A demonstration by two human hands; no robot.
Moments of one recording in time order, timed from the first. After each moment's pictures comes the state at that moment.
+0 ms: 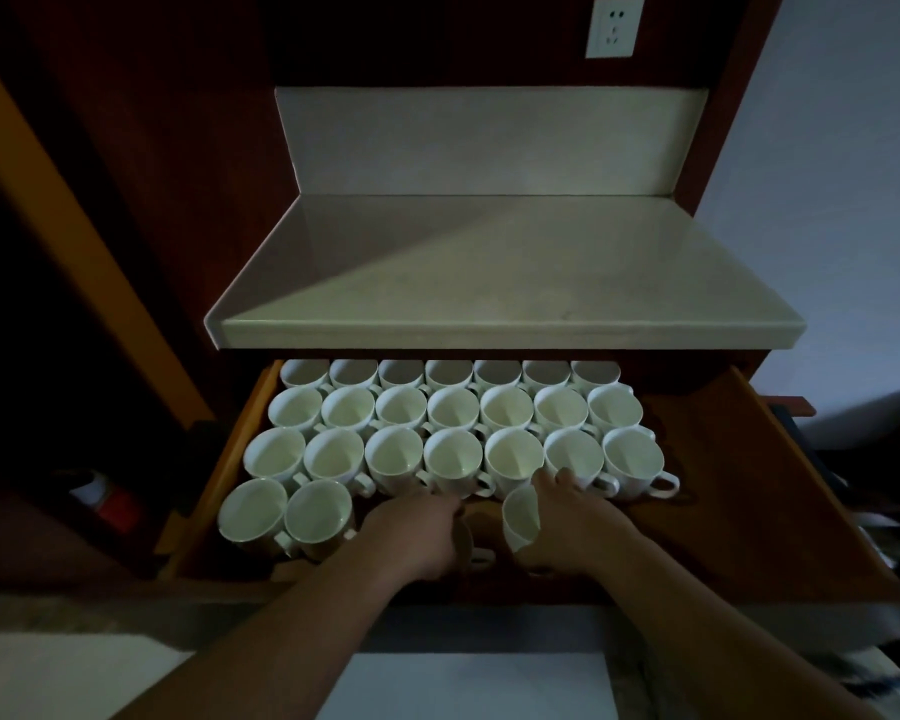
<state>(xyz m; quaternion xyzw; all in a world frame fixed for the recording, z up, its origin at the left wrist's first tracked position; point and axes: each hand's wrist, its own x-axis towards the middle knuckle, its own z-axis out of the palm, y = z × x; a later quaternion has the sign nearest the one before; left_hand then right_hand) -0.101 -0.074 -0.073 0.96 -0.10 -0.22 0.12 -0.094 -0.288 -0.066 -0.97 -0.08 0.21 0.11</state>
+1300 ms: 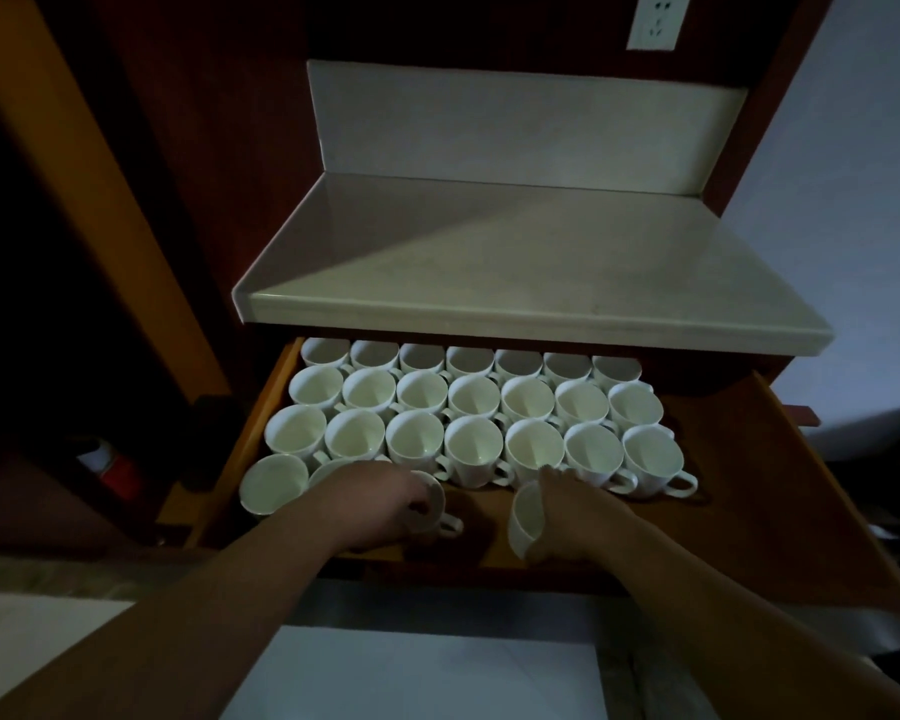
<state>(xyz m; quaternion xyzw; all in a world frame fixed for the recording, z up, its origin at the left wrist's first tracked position) -0.106 0.004 -0.048 0.96 -0.19 -0.18 0.08 -0.079 -0.268 -0.083 -0.96 -0.09 0.25 0.09</state>
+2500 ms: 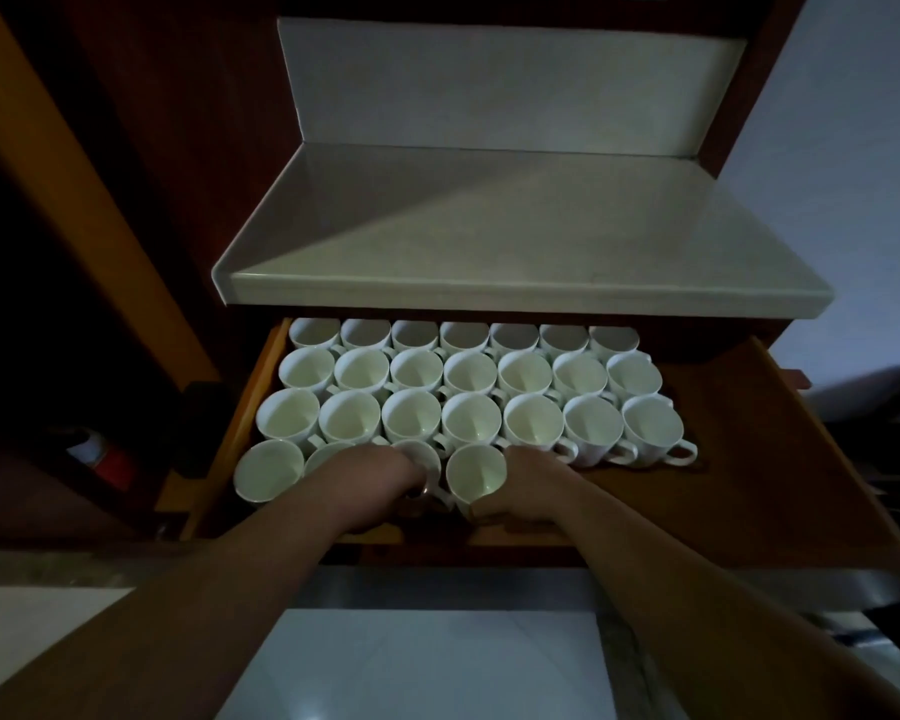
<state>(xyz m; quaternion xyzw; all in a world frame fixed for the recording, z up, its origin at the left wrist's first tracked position) -0.077 -0.018 -0.073 0.96 -0.01 -0.28 0.01 -0.066 -0.230 -0.114 -0.93 -0.07 0.25 0.24</state>
